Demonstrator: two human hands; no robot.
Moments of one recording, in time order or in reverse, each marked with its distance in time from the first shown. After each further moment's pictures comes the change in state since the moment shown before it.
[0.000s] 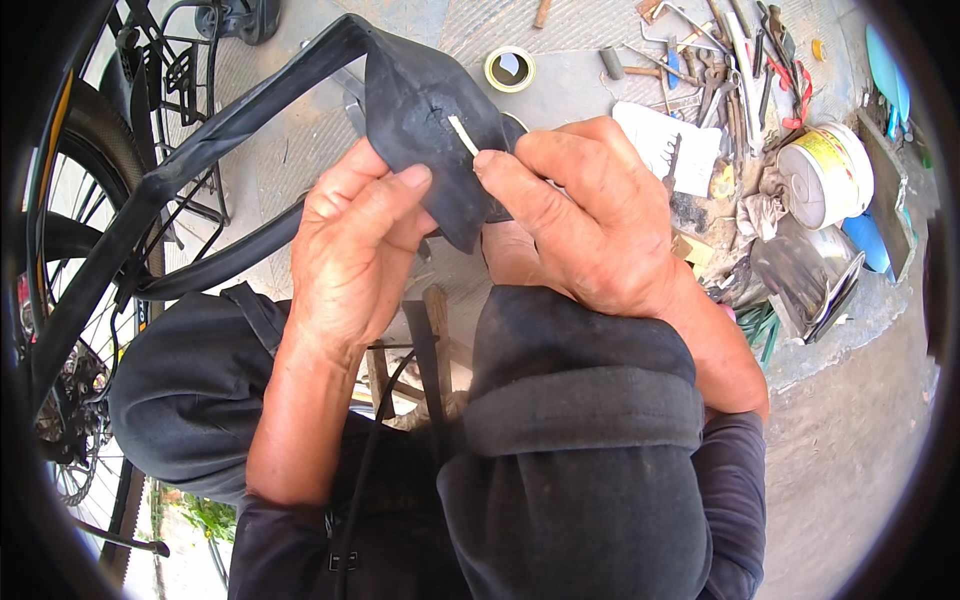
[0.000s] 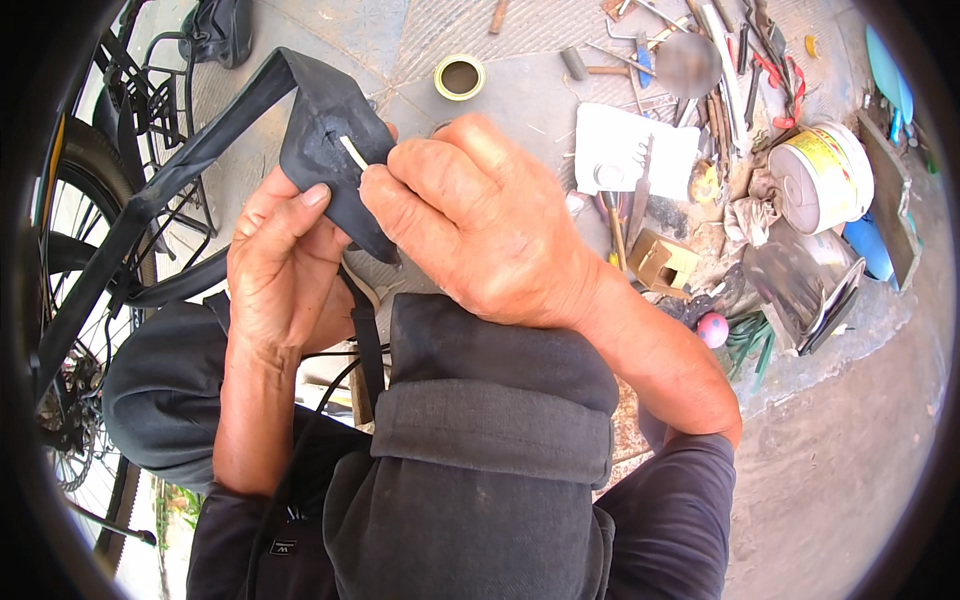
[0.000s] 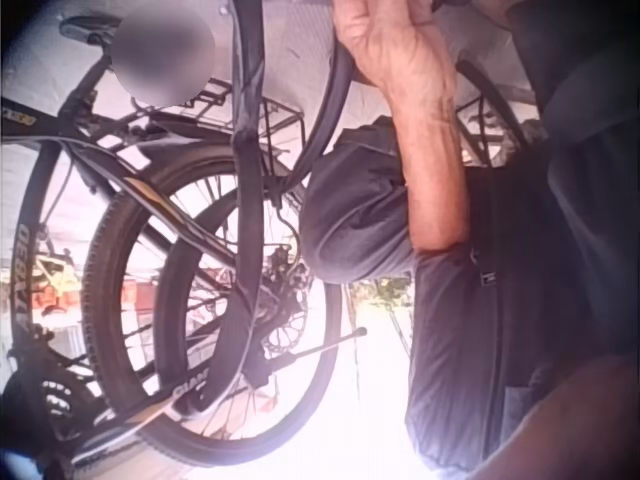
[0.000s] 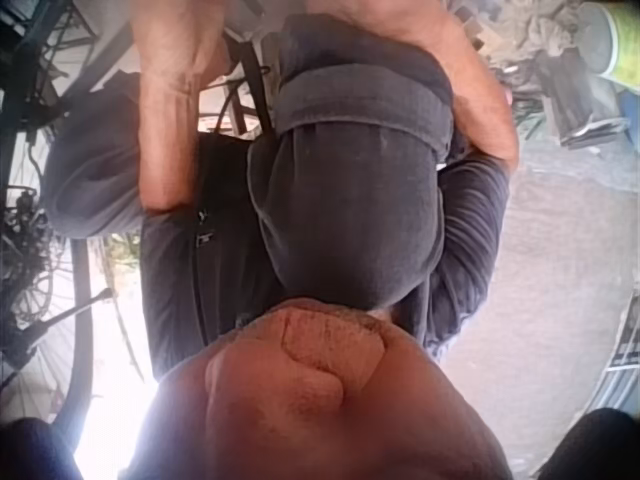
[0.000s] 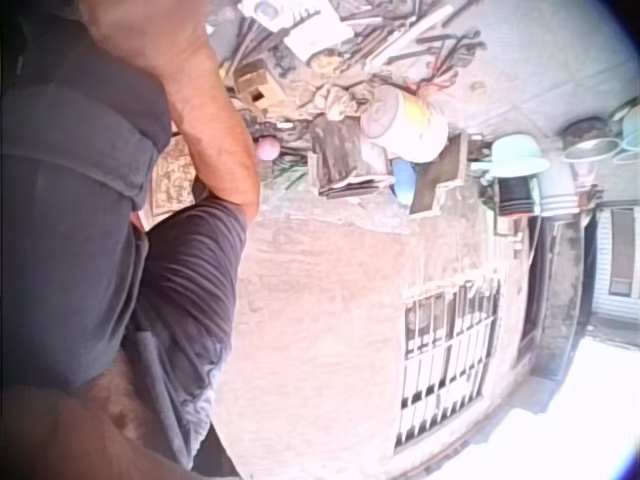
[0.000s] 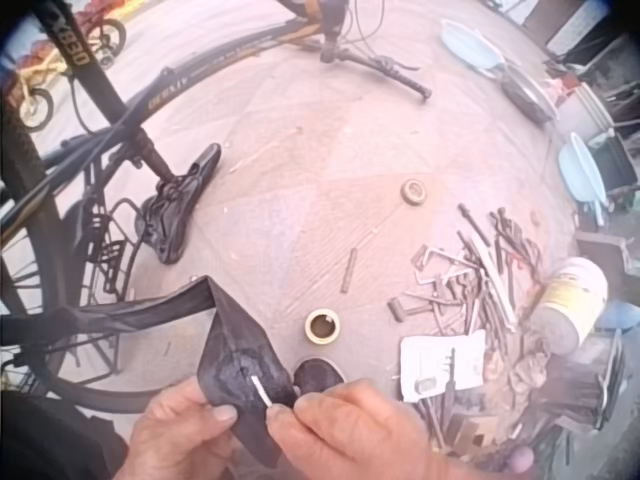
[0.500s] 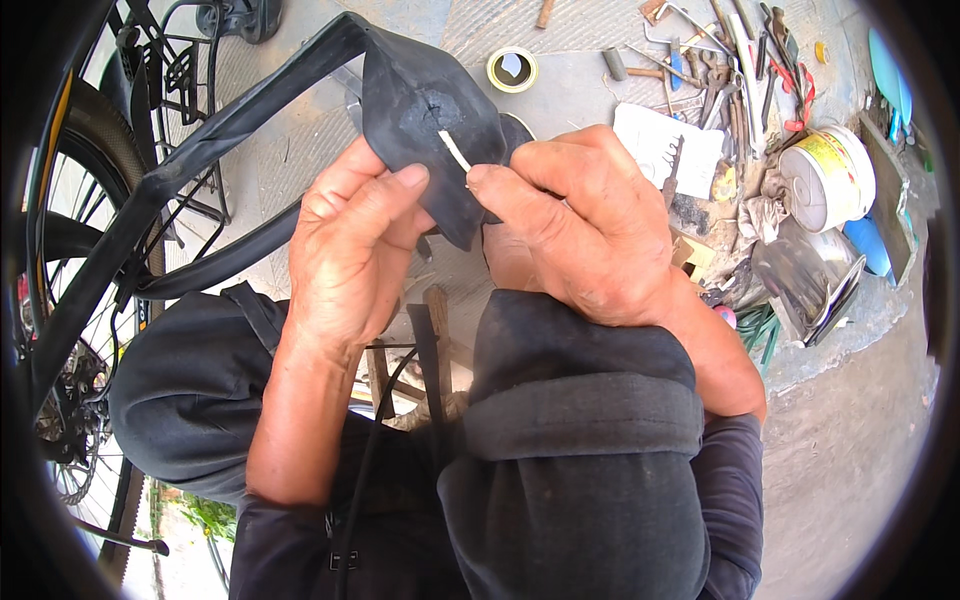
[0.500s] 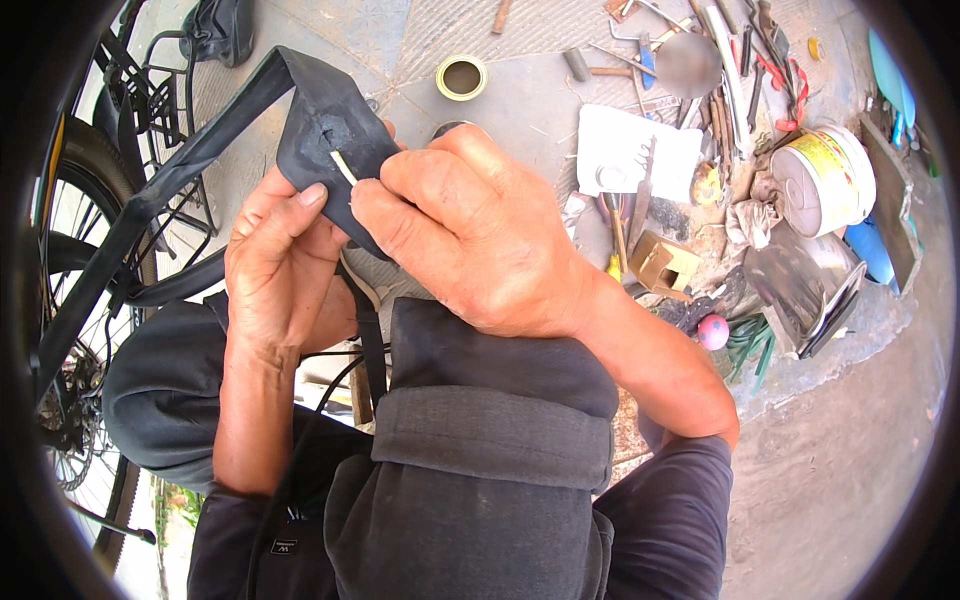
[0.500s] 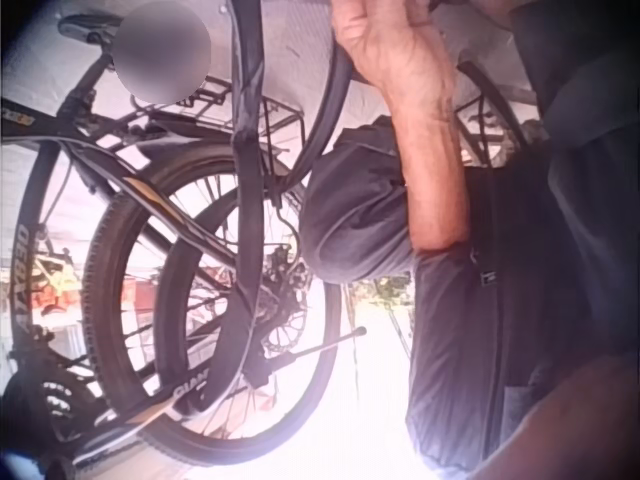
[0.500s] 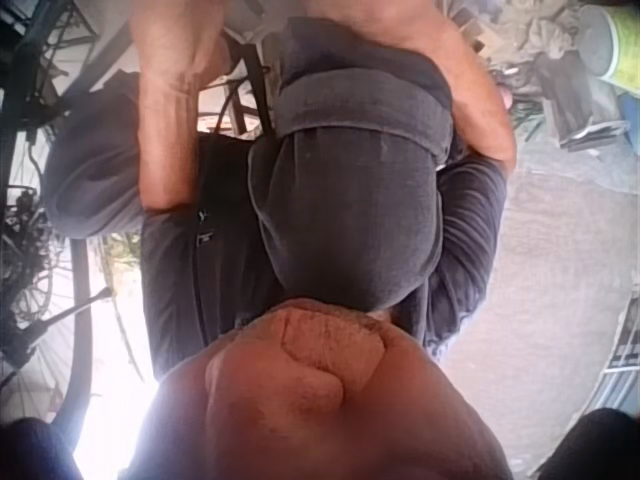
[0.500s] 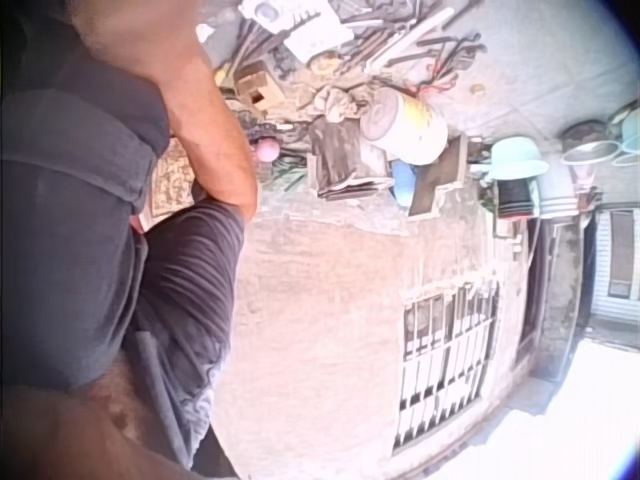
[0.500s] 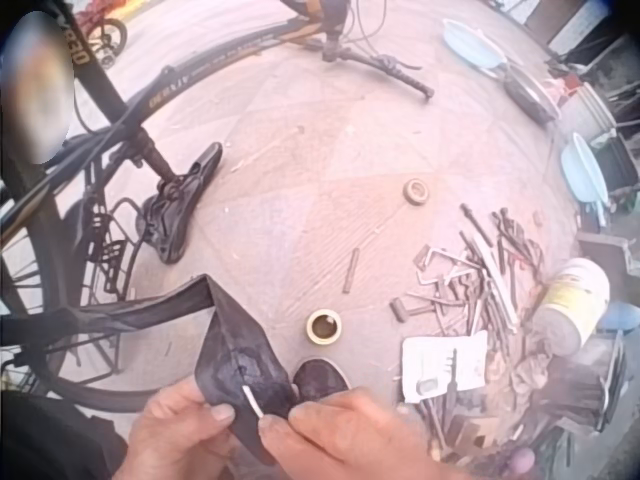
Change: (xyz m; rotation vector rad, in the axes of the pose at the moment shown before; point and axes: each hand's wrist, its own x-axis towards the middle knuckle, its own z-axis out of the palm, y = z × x) left_hand 0.002 0.000 -0.002 0.014 0.003 0.010; right_hand -0.003 -0.005 0.006 0.050 0.051 0.030
